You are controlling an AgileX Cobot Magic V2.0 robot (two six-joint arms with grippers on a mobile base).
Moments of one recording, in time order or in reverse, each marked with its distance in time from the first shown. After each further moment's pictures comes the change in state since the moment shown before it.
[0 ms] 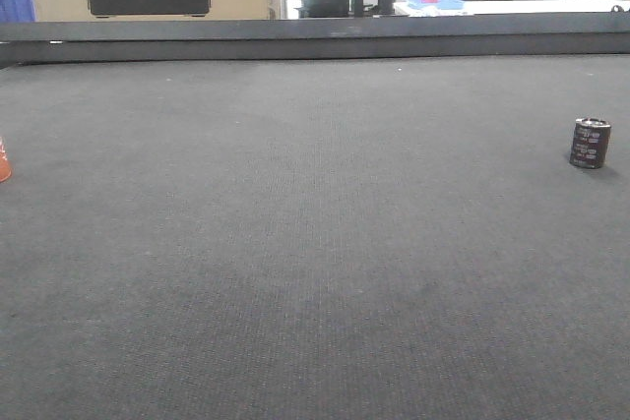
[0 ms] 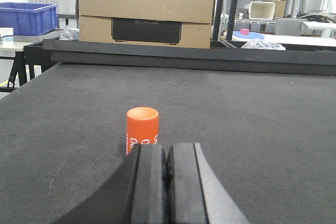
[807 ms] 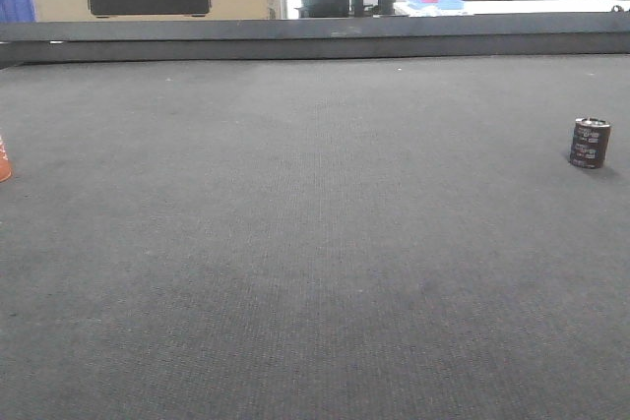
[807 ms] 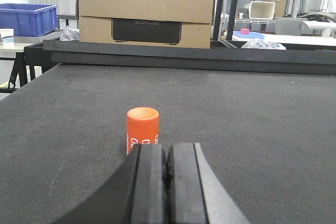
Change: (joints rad) left arm 0.000 0.000 0.000 0.000 0.000 0.002; right arm 0.000 0.000 0.000 0.000 0.000 0.000
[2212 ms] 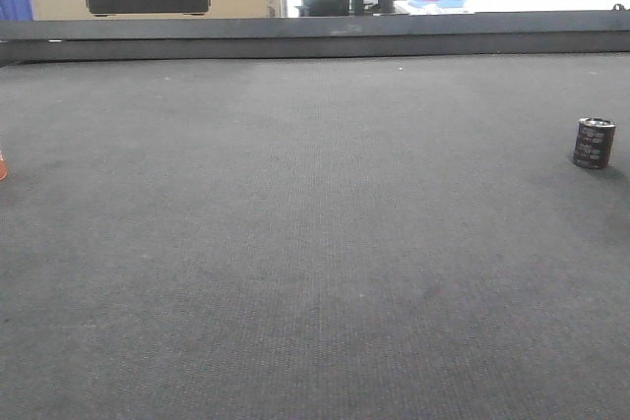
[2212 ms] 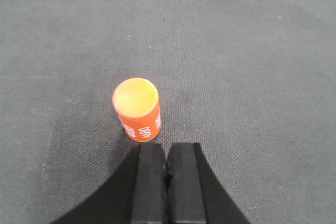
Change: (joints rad) left arm 0.000 1.142 -0.974 0.055 0.593 0.008; right arm 0.000 1.224 -0.901 0.053 0.693 0.000
